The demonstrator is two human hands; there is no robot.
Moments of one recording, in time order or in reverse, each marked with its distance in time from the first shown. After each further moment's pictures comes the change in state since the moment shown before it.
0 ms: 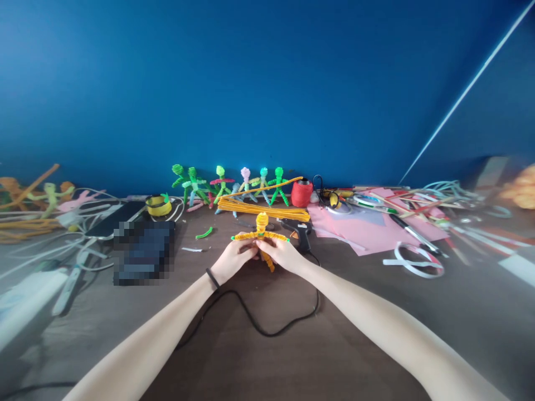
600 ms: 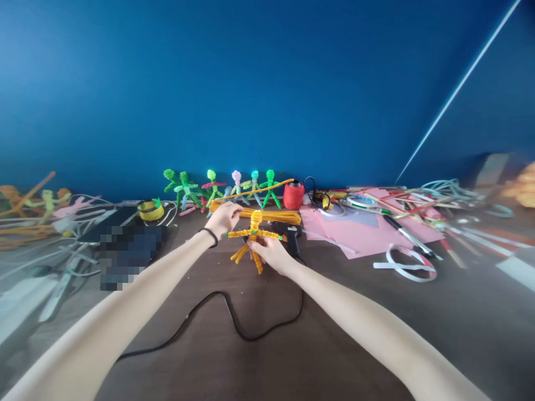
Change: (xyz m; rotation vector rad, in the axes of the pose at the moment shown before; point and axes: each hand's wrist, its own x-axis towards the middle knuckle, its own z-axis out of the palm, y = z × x) left_hand 0.091 0.021 -0.029 0.891 0.149 0.277; right_hand 0.005 0.007 -0.012 0.175 -0.030 0.049
